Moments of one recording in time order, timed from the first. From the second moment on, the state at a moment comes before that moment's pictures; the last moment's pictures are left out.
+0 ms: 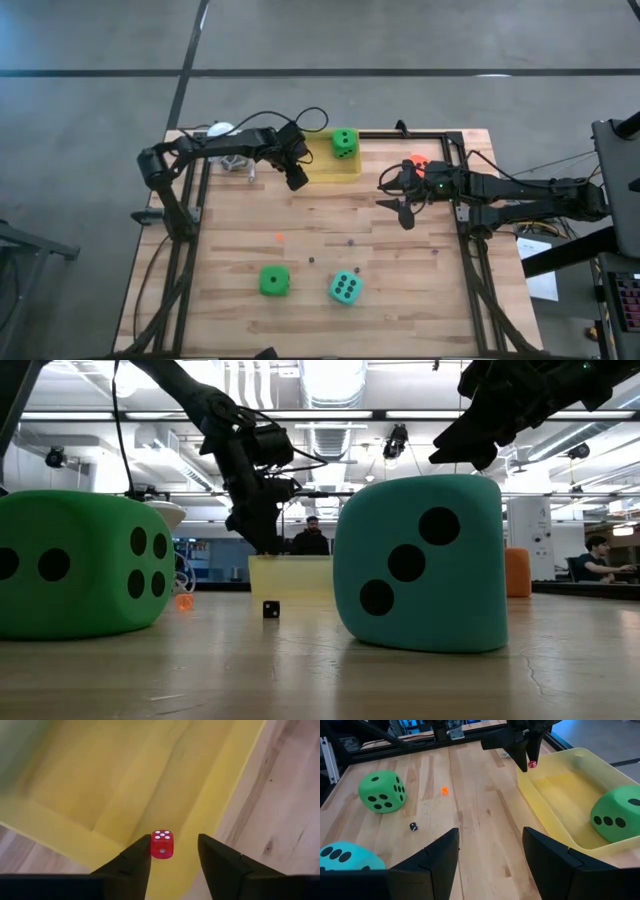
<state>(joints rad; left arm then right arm) 0.53 1.78 1.20 -0.58 0.07 0.00 -0.17 0.89 0.57 -0.13 -0.05 0.13</state>
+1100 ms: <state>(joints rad) 0.55 1.77 1.28 -0.66 0.09 0.04 -0.17 0.89 0.57 -0.12 -0.05 0.13</state>
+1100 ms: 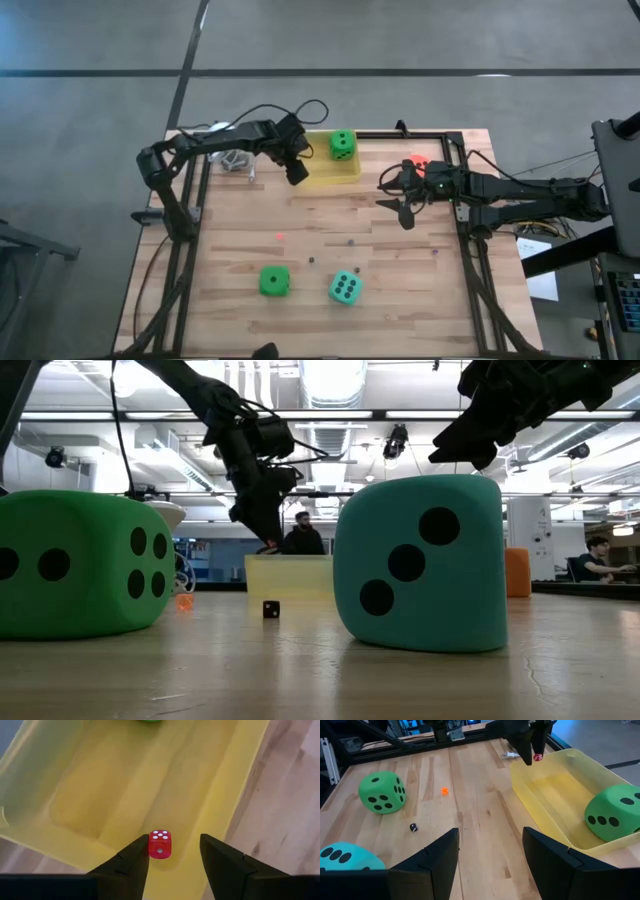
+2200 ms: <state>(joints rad) 0.53 1.78 1.30 -0.66 0.00 0.42 -0.17 0.89 0.57 -0.12 -0.05 0.13</state>
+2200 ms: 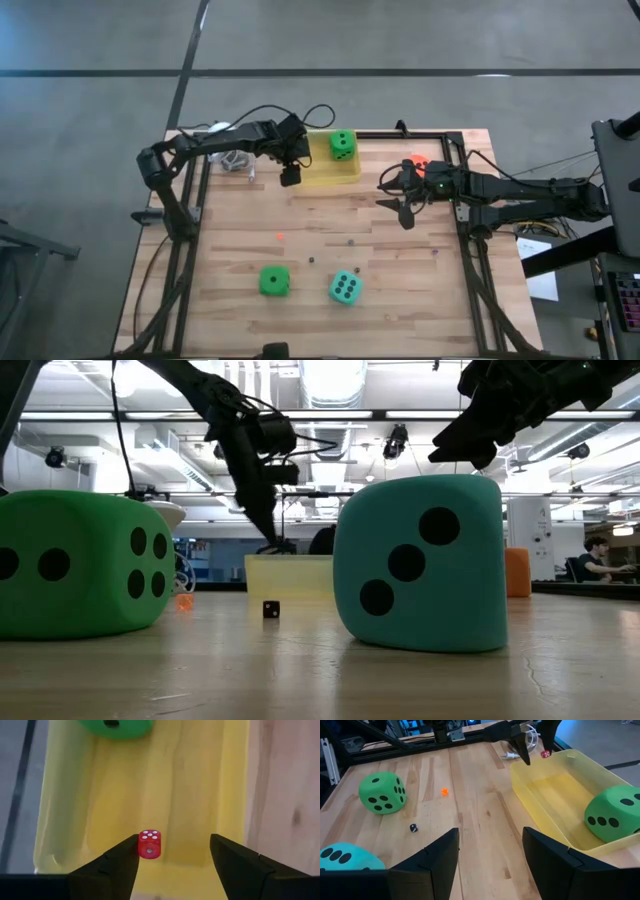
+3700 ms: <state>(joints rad) 0.48 1.77 1.30 -0.54 0.08 0.60 -0.31 1.32 0.61 0.45 0.11 0.16</state>
